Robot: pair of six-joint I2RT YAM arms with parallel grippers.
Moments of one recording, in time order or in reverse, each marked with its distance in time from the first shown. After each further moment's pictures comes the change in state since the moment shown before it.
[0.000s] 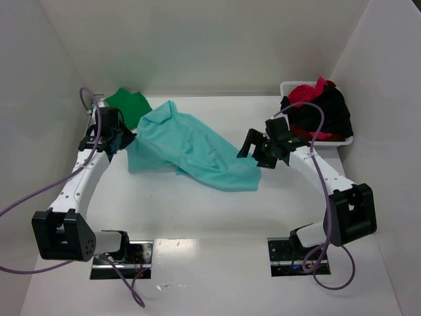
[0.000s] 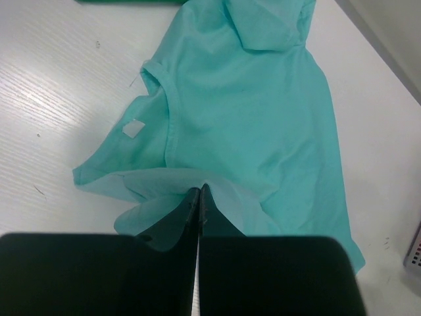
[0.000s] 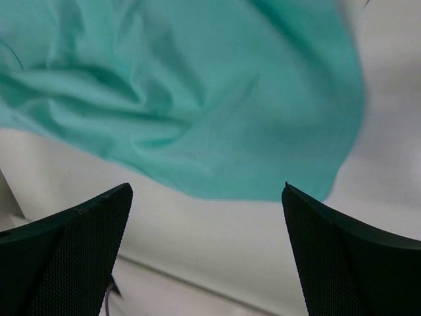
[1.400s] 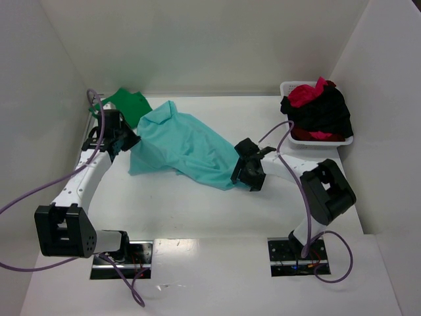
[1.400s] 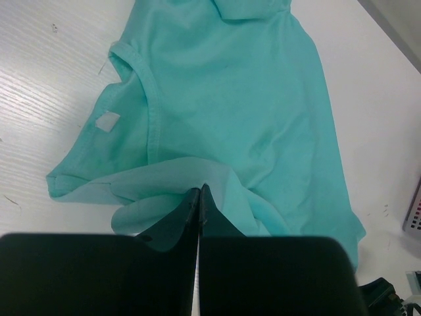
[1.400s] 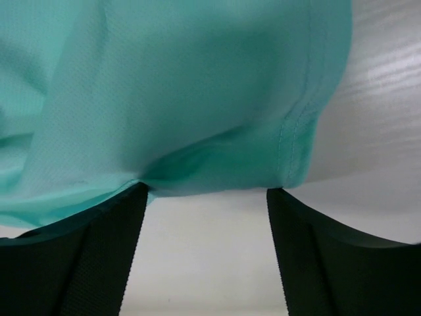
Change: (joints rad) left arm 0.016 0.034 -0.051 0.078 0.127 0.047; right arm 0.264 0.231 -0.083 -0.076 0.313 0.322
